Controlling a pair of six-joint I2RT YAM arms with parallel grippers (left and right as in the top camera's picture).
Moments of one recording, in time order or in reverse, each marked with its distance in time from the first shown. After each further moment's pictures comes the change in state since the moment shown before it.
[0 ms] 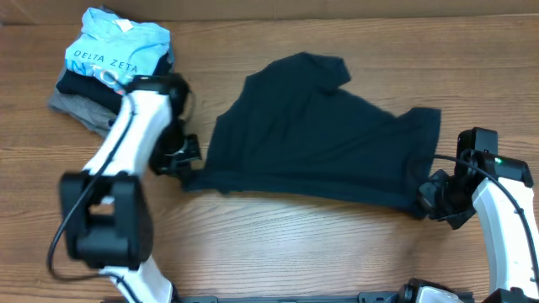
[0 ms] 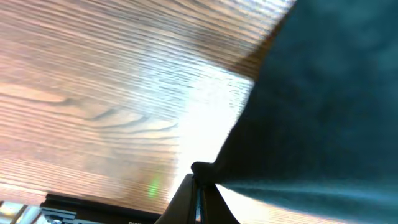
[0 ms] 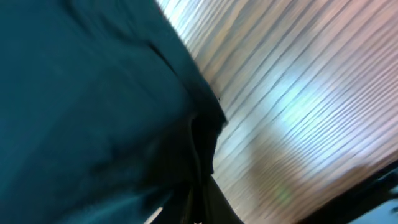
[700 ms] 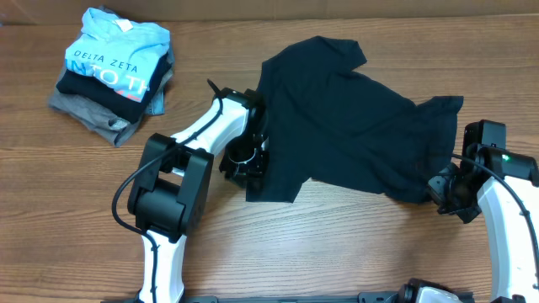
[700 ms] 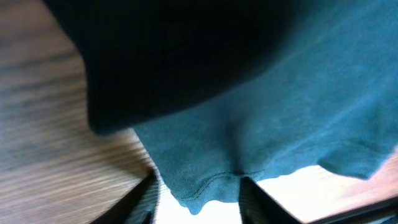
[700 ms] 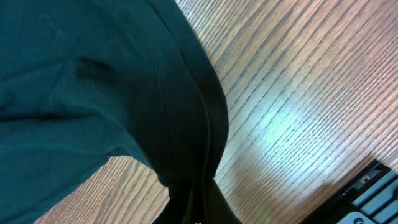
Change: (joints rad) left arm -0.346 0.298 0.048 0.186 0.253 0.180; right arm 0.000 -0.012 0.066 0.013 0.160 0.010
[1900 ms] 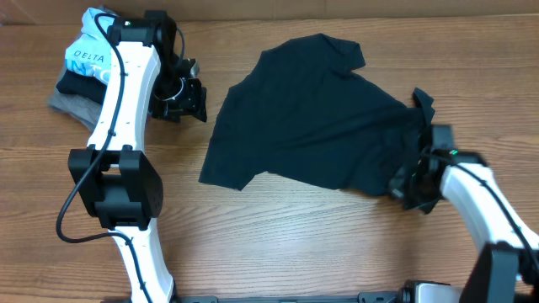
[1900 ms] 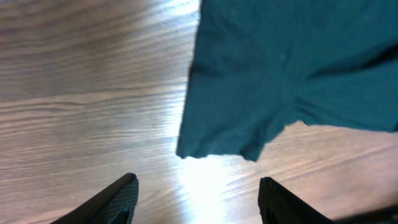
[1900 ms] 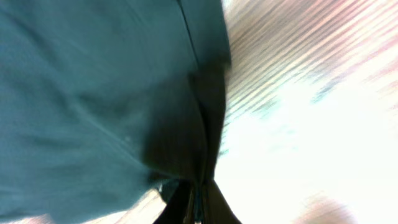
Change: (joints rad) left arm 0.369 0.001 0.595 -0.369 -0.071 0.182; right arm 0.159 0.153 -0.087 0.228 -0.144 -0.023
